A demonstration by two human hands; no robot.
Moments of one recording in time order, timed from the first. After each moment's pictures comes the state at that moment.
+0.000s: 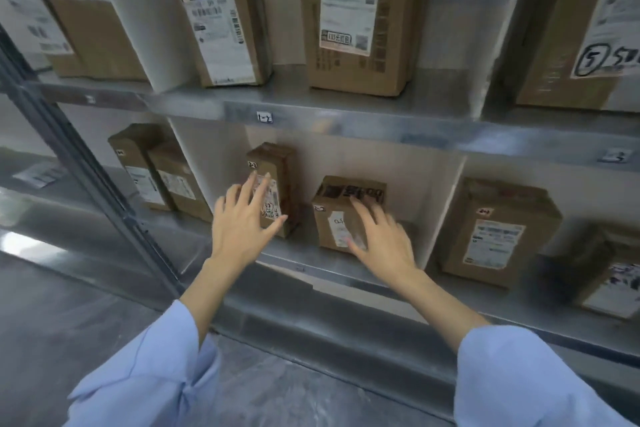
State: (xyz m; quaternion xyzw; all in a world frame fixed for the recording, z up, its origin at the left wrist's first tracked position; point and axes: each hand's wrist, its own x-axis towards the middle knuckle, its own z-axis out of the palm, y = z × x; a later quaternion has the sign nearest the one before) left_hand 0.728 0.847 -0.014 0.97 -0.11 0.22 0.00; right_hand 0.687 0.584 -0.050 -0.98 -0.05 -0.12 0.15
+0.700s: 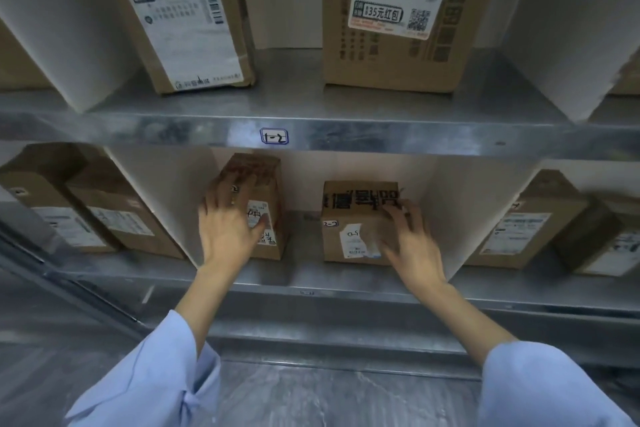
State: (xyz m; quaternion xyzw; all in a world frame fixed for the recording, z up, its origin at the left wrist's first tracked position) left_hand 0.866 0.881 -0.053 0.95 -0.18 0.25 0.09; right_hand 0.732 0.591 -0.092 -0.96 0.11 -0.19 0.17
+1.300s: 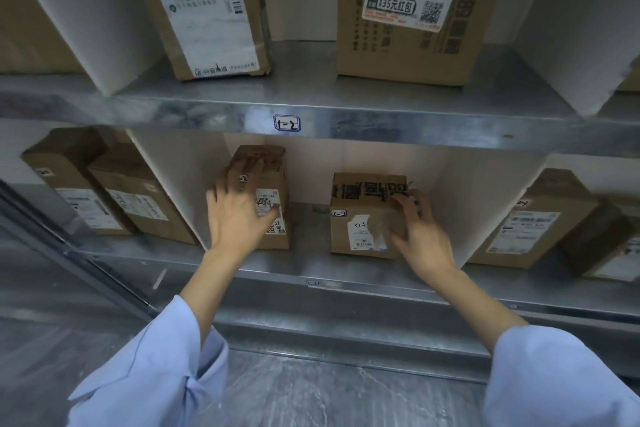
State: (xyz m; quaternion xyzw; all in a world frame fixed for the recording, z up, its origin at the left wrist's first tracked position) left_hand 0.853 0.881 -0.037 0.96 -0.16 0.22 0.07; right_hand 0.736 0.581 -0.085 -0.96 0.08 -0.18 0.18
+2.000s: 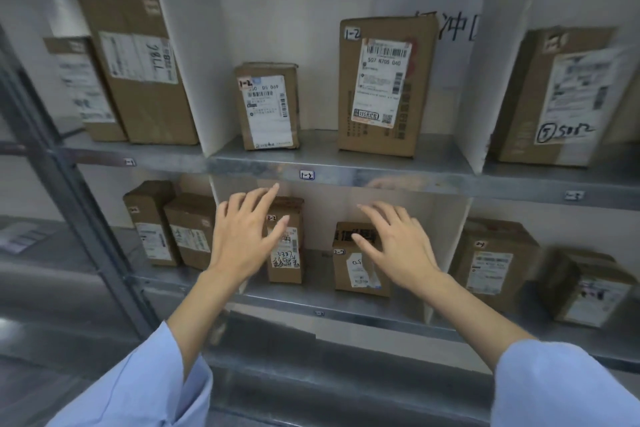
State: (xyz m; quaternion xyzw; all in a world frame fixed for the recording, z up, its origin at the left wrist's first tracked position) left_hand 0.728 0.911 0.081 0.92 -0.21 0.33 0.08; right_hand 0.660 0.643 0.062 -0.97 -0.03 -0.24 0.05
